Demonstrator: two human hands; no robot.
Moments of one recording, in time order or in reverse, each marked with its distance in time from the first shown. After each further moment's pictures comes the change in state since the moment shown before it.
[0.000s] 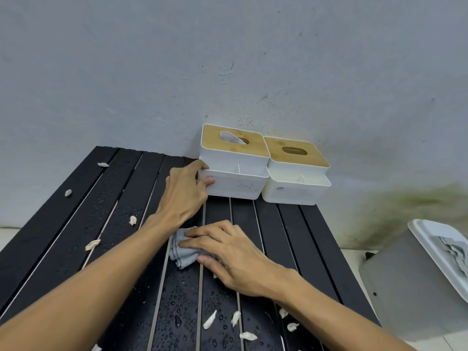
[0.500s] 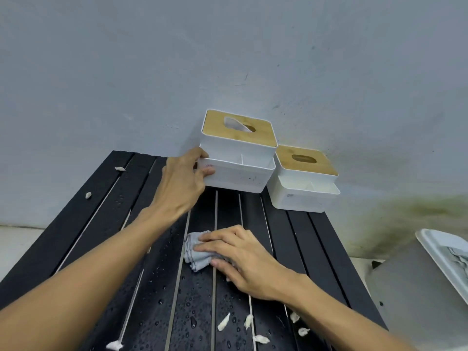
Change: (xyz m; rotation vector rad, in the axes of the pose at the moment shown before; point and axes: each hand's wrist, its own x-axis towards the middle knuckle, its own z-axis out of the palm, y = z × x) left_hand 0.005 0.013 -0.047 -0.052 0.092 0.057; right_hand 0.000 0.001 0.001 0.032 -0.003 -0.005
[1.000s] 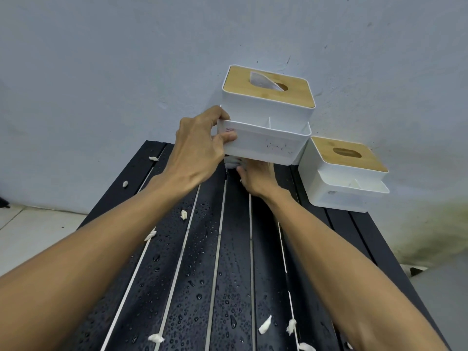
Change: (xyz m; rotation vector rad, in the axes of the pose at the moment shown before) left_hand 0.024 0.001 -0.046 -0.026 0.072 0.071; right_hand 0.171 0.095 0.009 -0.179 0.232 0.410
